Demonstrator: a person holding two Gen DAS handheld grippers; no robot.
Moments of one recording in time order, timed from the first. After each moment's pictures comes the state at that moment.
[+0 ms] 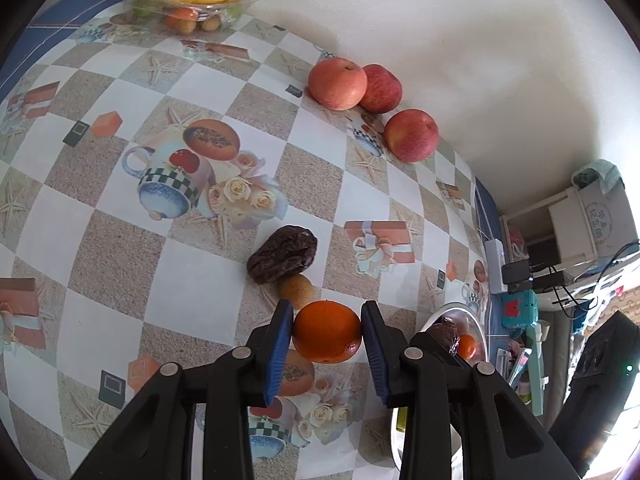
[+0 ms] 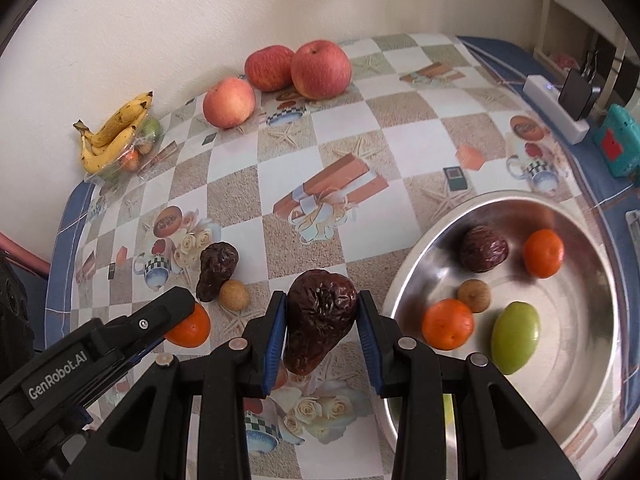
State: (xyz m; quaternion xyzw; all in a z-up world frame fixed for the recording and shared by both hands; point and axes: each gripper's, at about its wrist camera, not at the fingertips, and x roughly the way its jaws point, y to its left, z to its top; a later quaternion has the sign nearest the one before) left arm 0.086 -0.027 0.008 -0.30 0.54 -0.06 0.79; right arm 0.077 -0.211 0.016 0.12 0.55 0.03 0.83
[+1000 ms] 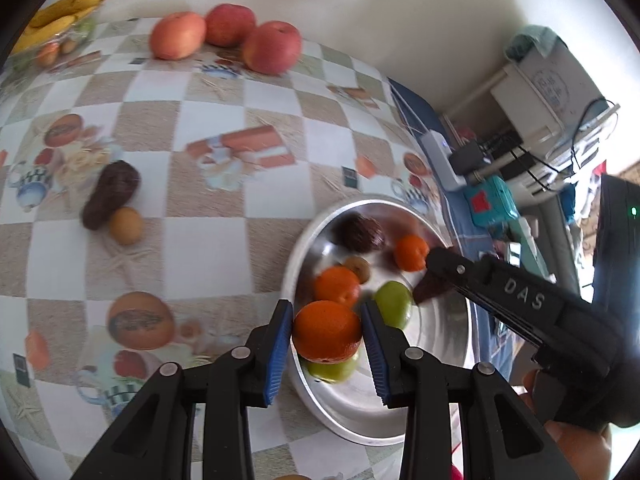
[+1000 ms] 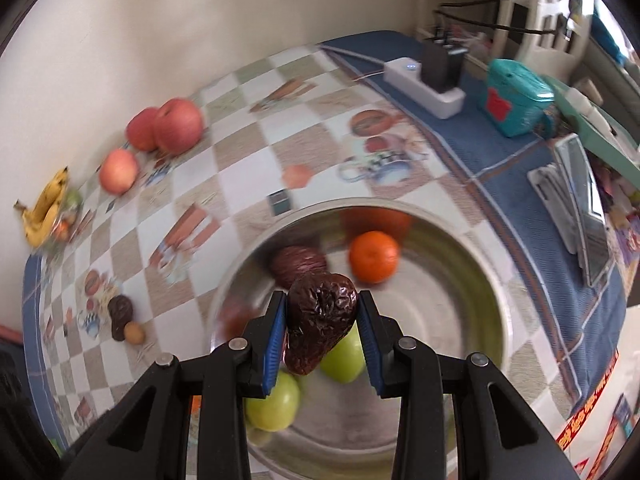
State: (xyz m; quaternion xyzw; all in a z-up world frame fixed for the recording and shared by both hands) left arm 0.062 -0.156 0.006 -0.18 0.57 -0.20 0.78; right arm 0.054 -0.331 0.028 0.16 0.54 -0.11 0.82
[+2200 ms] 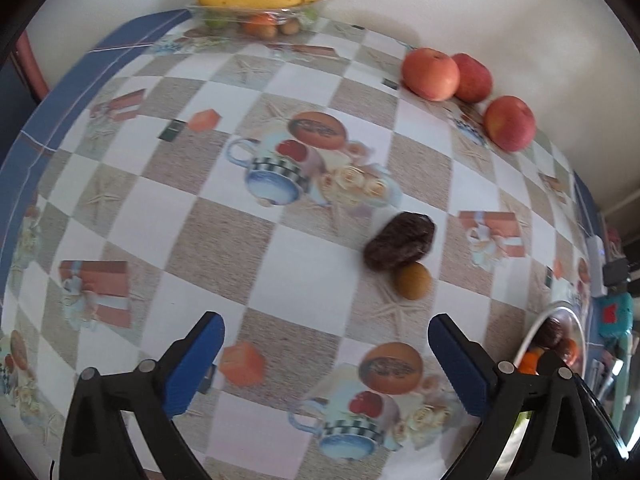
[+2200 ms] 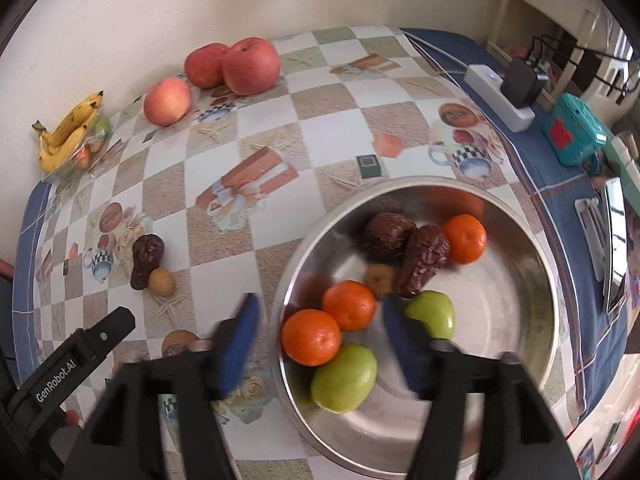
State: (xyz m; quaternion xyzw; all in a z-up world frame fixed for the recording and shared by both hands) left arm 0.066 -0.021 -0.009 -0.18 0.58 0.11 0.79; right arm 0.064 -0.249 0.016 0.08 0.57 -0.04 0.82
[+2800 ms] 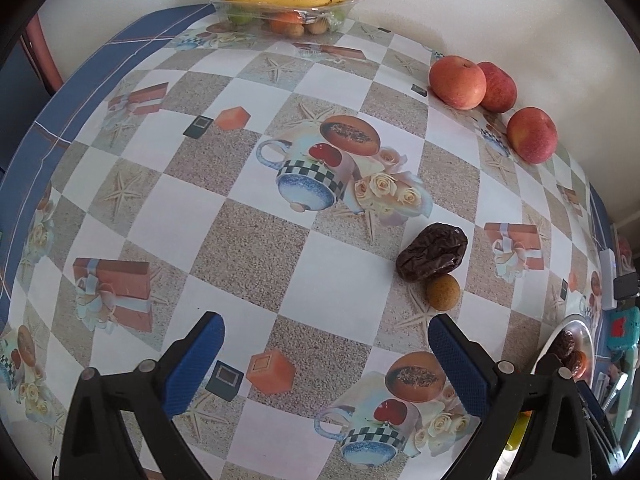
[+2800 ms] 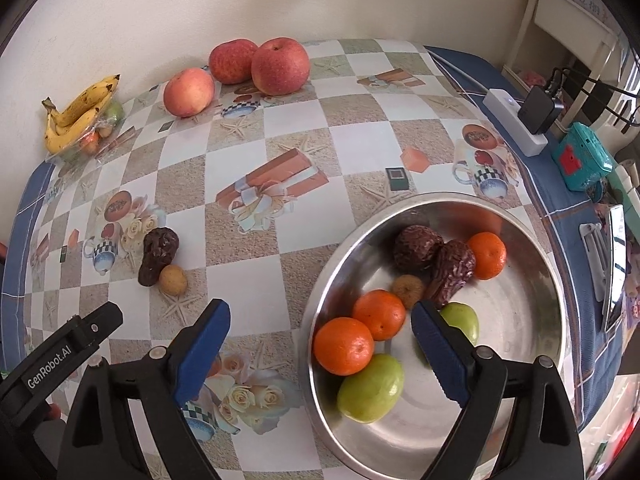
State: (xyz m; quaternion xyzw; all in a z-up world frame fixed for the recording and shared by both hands) left arm 0.066 -0.008 -0.013 -0.19 0.58 0.14 0.78; right arm 0.066 -0.220 0.011 0.04 0.56 -0.03 0.83
